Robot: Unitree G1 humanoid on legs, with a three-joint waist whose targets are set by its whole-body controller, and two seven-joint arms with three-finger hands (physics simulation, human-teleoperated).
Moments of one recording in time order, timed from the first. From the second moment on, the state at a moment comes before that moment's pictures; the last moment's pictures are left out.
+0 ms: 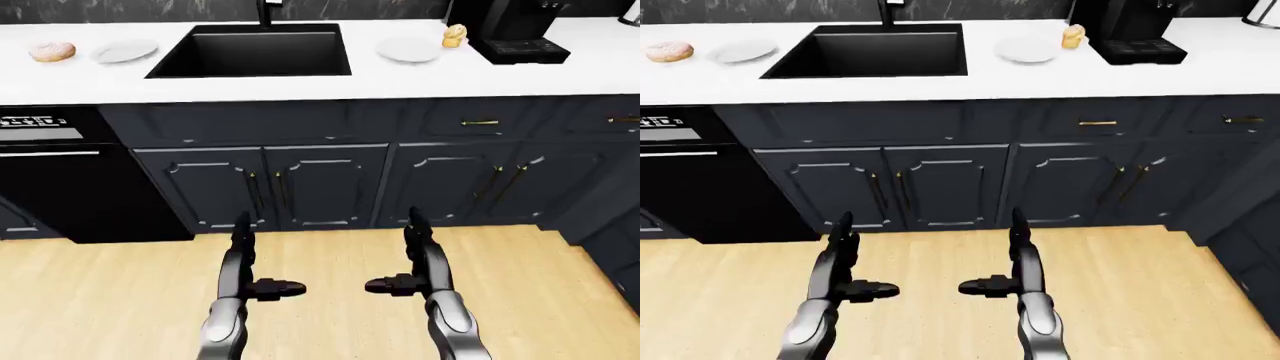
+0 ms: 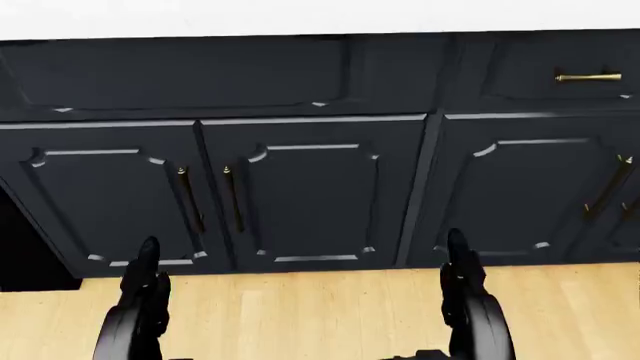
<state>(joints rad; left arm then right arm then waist) 0.03 0.02 0.04 0.09 -0.01 0.06 -0.04 0.03 -0.01 -0.04 0.09 0.01 0.06 0.04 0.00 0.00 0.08</state>
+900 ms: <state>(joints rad) -0.66 0.35 0.25 -0.59 -0.19 0.84 0.05 -0.58 -0.27 -0.21 -0.67 0.20 0.83 -0.07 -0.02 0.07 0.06</state>
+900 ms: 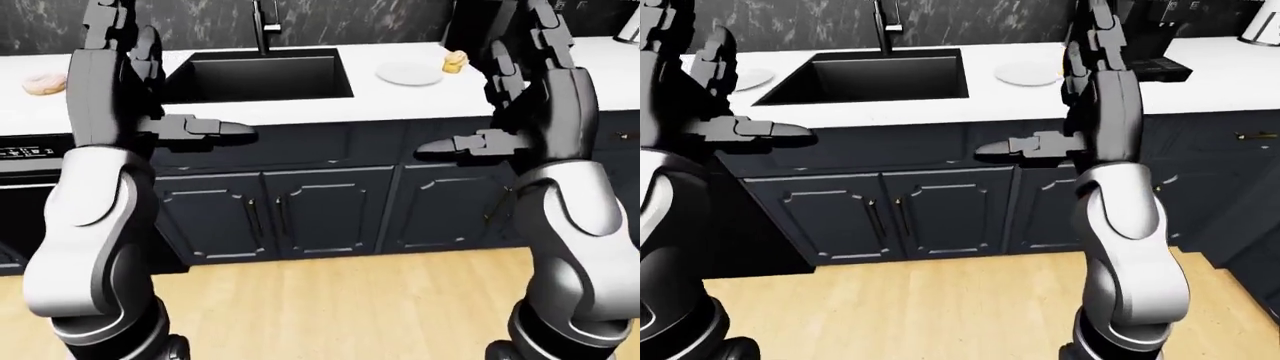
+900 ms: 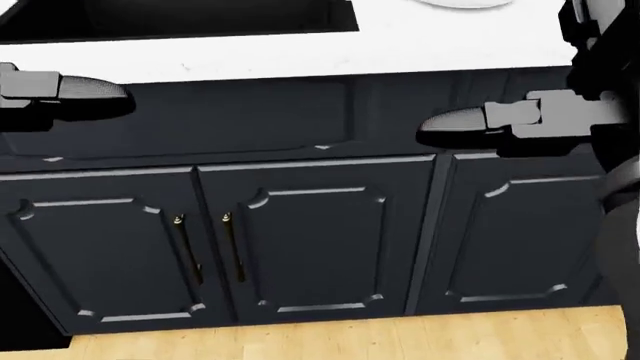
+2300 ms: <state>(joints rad) -0.62 0.34 0.23 -0.59 -0.08 0.78 -0.01 -0.59 -0.30 -0.22 -0.66 0.23 0.81 -0.12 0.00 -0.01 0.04</state>
